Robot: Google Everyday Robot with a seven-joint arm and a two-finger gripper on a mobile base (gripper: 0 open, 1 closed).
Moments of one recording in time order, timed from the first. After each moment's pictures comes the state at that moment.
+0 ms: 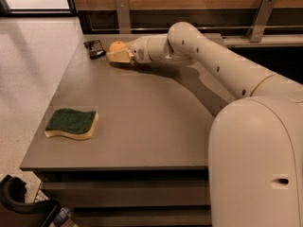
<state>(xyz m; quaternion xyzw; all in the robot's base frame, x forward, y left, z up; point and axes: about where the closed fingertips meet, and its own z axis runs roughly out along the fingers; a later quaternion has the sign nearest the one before) 0.791 0.106 0.825 -0.41 0.71 0.33 0.47</state>
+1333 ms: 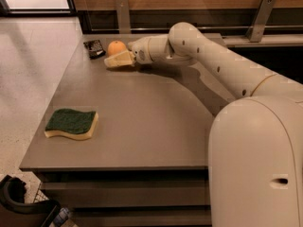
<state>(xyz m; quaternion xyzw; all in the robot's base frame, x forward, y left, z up) 0.790 0.107 0.827 -0.41 0.71 0.33 0.47</state>
